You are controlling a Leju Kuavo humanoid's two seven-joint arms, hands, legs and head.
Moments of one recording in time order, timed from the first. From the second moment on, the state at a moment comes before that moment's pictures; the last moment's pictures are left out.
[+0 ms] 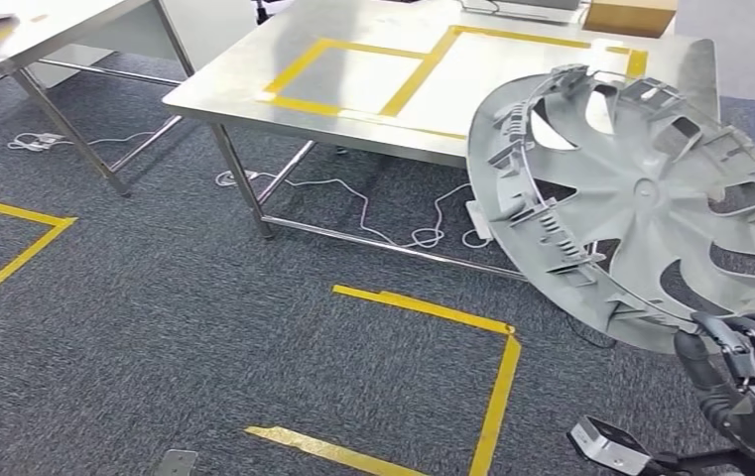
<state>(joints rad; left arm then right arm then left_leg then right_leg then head) -0.09 -0.20 1.02 -0.22 -1.00 0.27 -0.39 0.30 0.10 -0.22 -2.19 1.36 -0.68 -0.70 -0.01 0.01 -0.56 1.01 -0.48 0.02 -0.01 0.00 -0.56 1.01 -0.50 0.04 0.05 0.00</state>
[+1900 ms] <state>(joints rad) -0.08 -0.20 1.03 -0.22 -1.00 0.27 -0.39 0.31 0.10 -0.22 -2.19 1.36 -0.68 -0.70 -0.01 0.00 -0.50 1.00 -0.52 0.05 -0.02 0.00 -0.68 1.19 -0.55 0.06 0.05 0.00</state>
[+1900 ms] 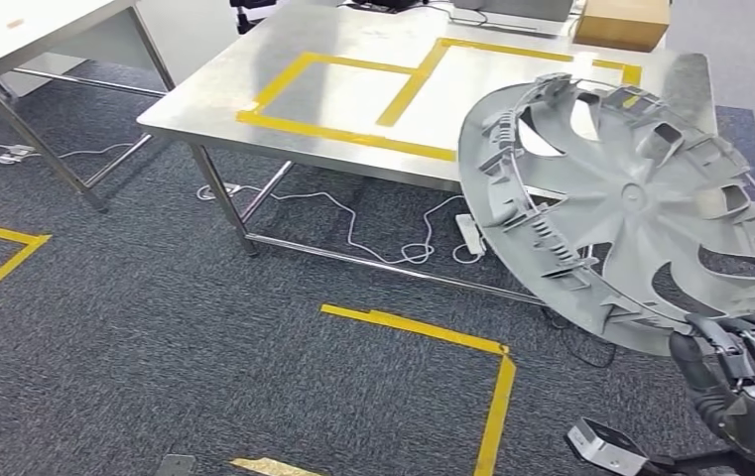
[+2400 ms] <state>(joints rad) -0.08 -0.20 1.04 -0.22 -1.00 0.27 -0.39 0.31 0.10 -0.23 -2.19 1.36 -0.69 -0.70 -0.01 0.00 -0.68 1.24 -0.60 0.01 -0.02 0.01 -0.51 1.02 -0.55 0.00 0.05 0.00</state>
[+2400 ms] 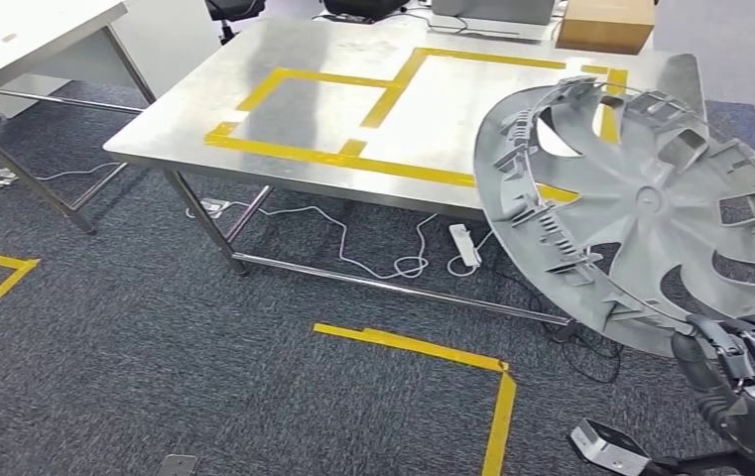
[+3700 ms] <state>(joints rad) -0.08 -0.20 1.04 -0.22 -1.01 0.27 -0.39 0.30 0.10 -0.23 -2.19 1.36 -0.69 -0.70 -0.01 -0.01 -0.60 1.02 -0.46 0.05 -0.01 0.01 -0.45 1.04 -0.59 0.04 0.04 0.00</state>
